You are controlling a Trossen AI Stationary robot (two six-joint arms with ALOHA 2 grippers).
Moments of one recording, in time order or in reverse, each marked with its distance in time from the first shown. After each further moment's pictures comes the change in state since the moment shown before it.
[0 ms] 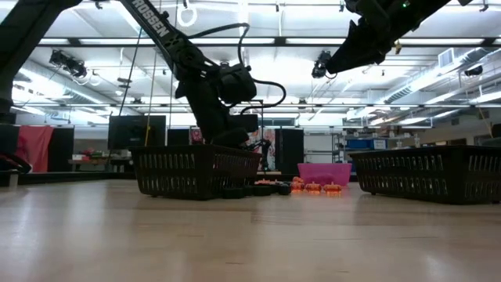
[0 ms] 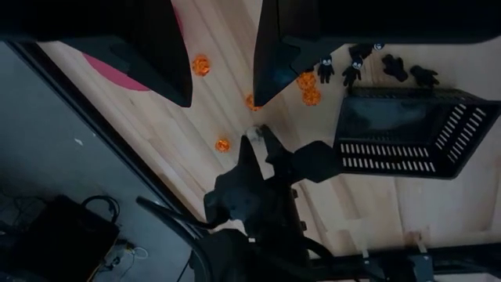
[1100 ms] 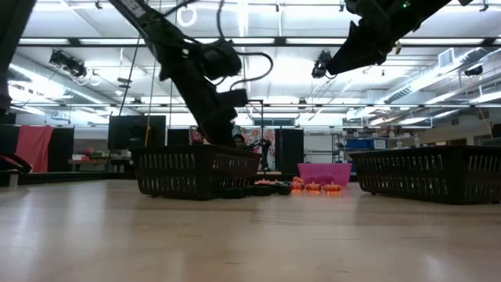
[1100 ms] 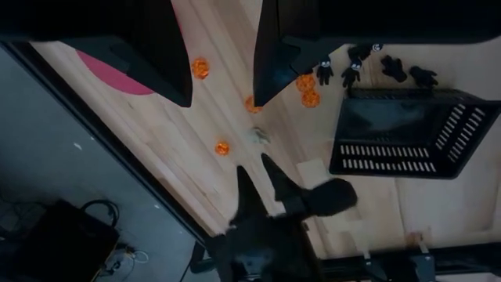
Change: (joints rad) left arm -0.017 -0.174 -0.101 0.075 -0.065 0.055; right arm 0.000 0.000 0.000 -0.009 0.001 0.017
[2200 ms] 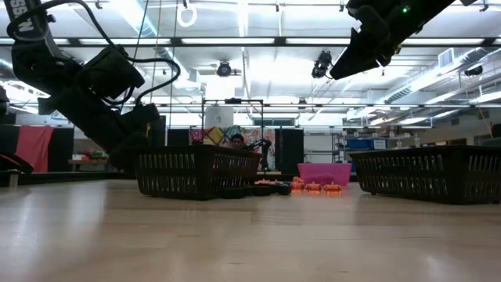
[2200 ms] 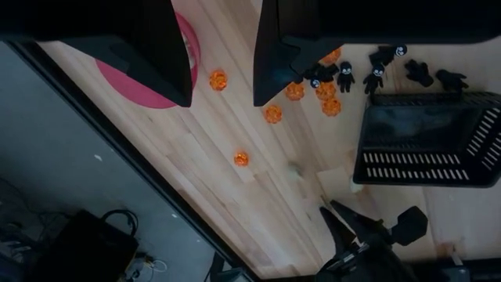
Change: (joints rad) left arm -0.123 -0.393 -0.864 0.706 -0.254 -0.237; right arm -0.002 0.000 -0.001 -0.048 0.052 0.032
